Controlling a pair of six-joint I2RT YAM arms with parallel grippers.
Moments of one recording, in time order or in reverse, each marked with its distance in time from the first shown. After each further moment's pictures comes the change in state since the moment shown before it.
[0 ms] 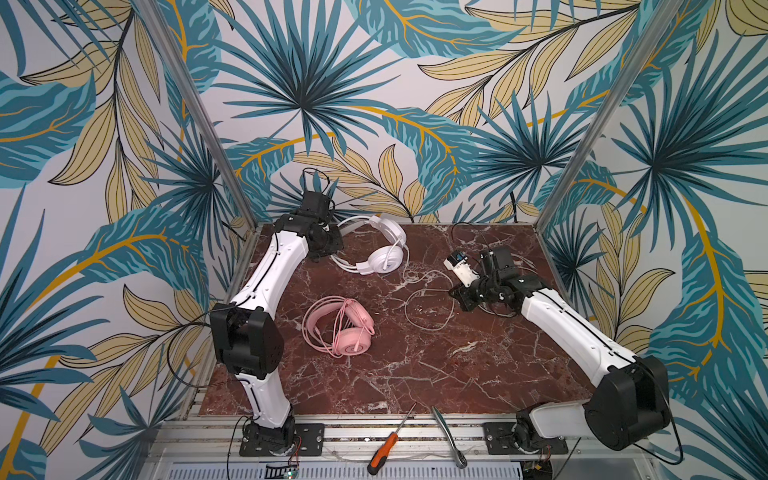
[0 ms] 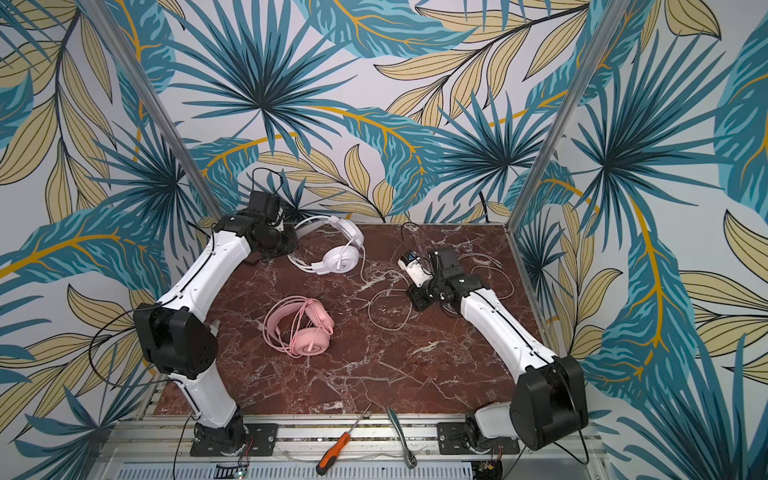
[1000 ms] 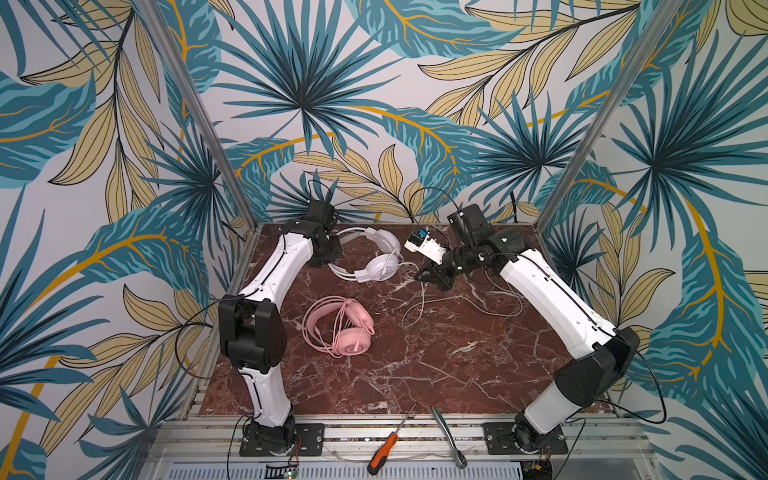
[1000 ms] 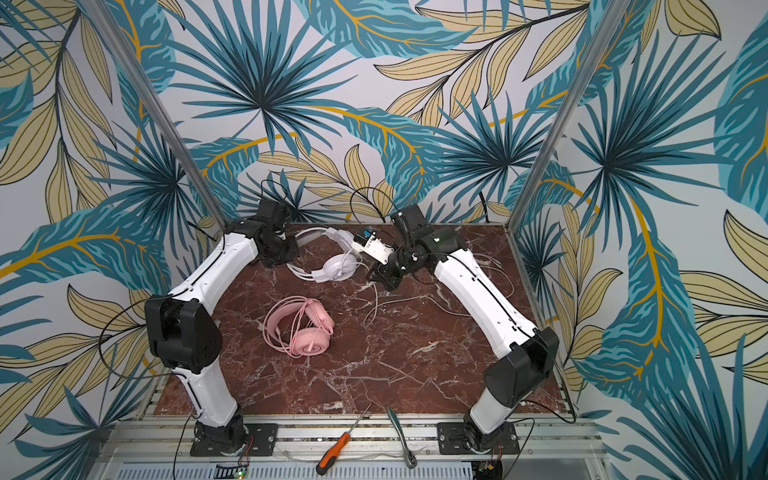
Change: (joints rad) left arm -0.011 0.045 -0.059 -0.003 -0.087 -0.016; right arm 0.191 0.286 0.667 -0.415 -0.176 -0.147
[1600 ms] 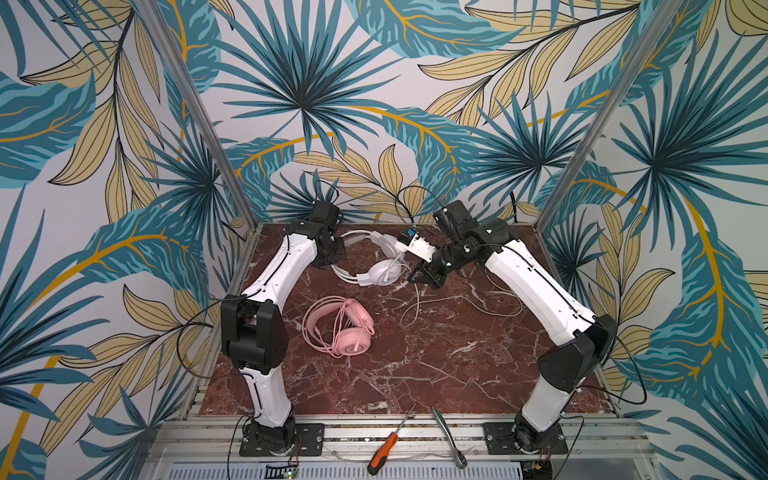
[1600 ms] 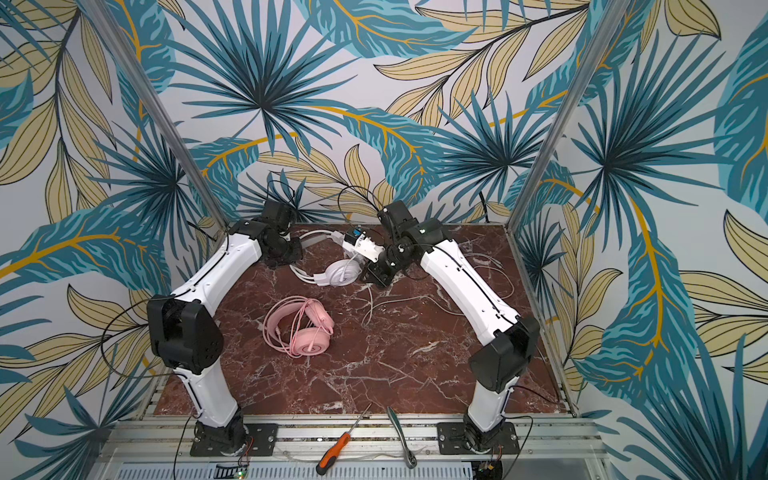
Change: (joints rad) left arm -0.022 0.000 0.000 -0.001 -0.004 0.048; right arm 0.051 0.124 0.145 -0.139 0.033 0.036
